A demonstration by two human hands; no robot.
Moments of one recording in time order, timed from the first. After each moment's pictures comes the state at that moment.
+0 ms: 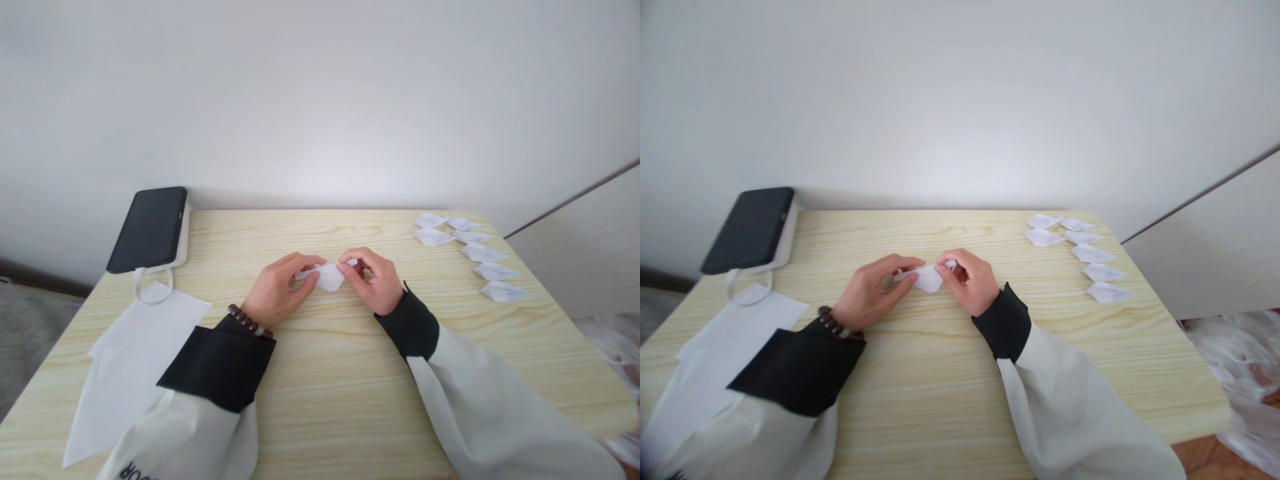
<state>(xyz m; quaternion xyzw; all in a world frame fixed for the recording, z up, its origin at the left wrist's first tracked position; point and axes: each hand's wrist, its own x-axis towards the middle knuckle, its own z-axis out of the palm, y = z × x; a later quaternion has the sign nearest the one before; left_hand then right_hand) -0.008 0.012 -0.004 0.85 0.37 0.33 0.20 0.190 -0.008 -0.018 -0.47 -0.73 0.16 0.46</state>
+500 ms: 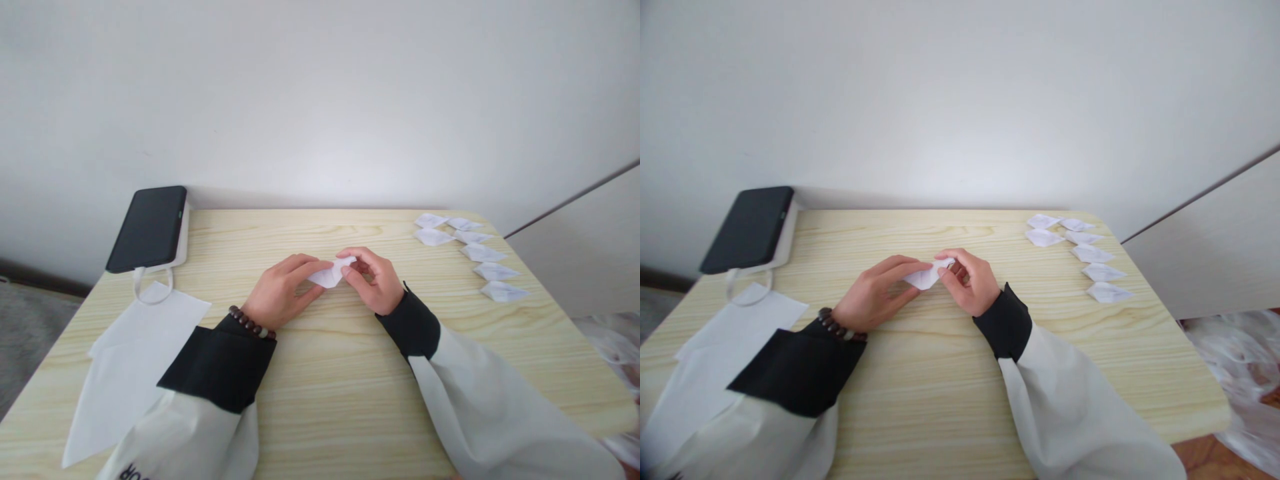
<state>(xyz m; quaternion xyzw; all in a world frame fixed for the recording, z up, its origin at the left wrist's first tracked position) -0.009 0.013 -0.007 0.88 0.31 0.31 0.16 0.192 -0.010 -0.018 -0.47 -0.71 0.28 0.44</state>
